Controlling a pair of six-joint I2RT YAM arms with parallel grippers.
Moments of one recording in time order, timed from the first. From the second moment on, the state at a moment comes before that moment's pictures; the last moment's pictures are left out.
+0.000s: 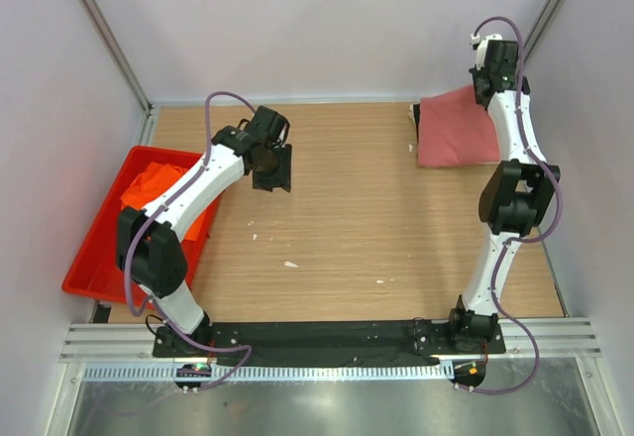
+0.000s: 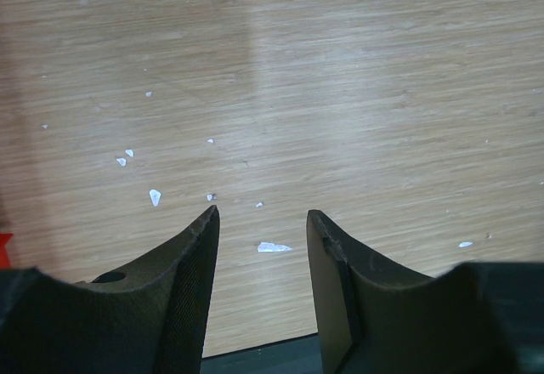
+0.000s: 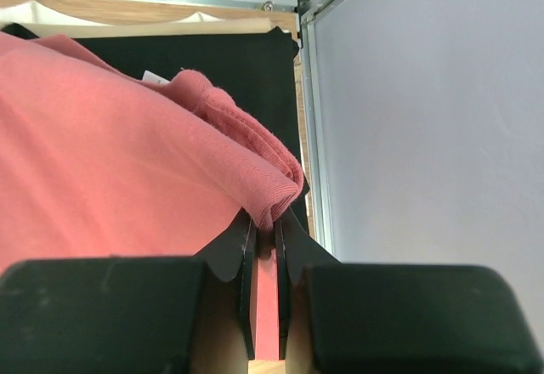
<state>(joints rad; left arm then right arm) -0.50 1.69 1.54 -0.93 -0.02 -0.44 -0.13 2.12 2.10 -0.59 0.24 -0.34</state>
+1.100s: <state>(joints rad) -0.50 1.71 1.54 -0.93 0.02 -0.45 -0.19 2.27 2.13 -0.36 0.38 -0.29</state>
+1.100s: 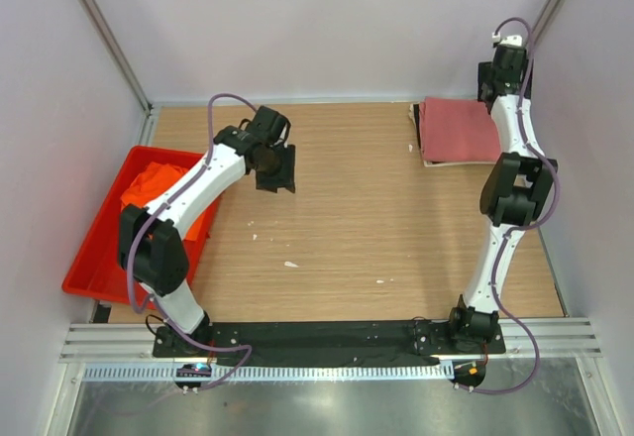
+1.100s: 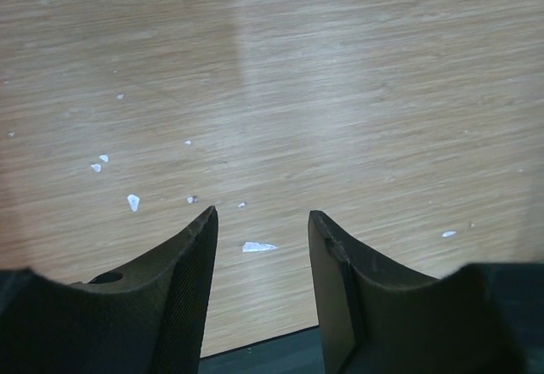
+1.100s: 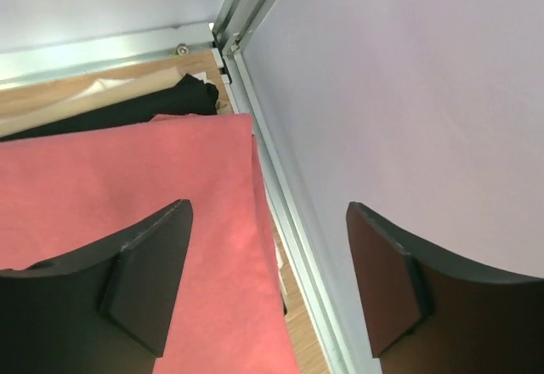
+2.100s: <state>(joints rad) -0.49 1.20 1.30 -0.69 0.10 -0.48 0.18 1.11 1.18 -0.74 -0.09 0.48</state>
